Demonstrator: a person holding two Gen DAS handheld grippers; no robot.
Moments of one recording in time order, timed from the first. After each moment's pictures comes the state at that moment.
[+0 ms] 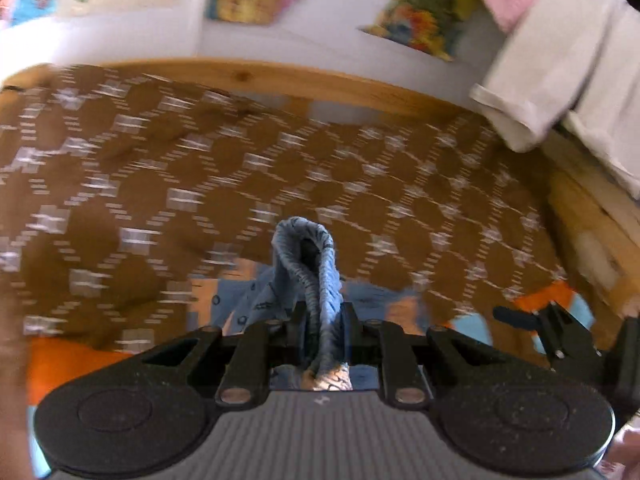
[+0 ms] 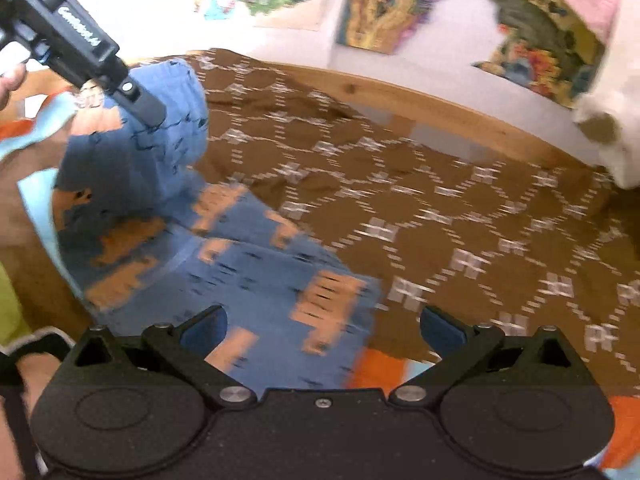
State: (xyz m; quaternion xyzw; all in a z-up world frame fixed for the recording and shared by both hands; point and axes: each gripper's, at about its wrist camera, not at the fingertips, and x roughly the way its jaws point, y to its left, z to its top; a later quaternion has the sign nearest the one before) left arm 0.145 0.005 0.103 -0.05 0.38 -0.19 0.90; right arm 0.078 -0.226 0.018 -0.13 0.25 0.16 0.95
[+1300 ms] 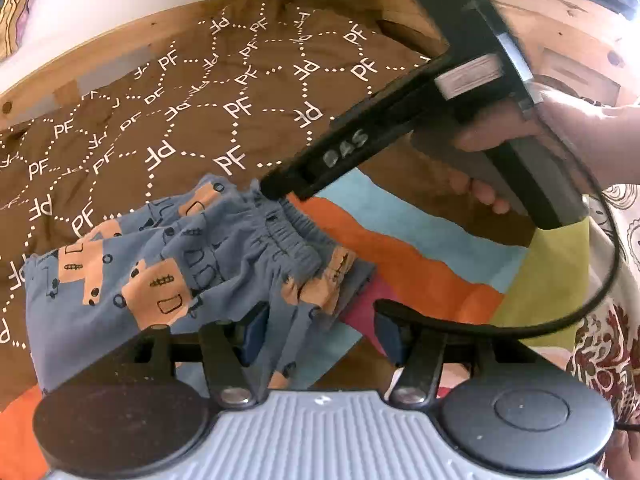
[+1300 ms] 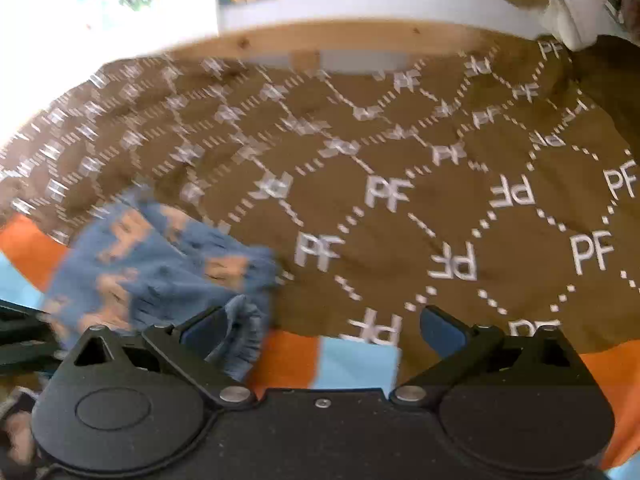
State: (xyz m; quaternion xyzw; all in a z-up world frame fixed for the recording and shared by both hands) left arm 0.089 -0.131 -0.016 0.19 0.37 -0.35 0.84; right arm 0.148 -0.284 -0.001 0.00 0.36 0.10 0.93
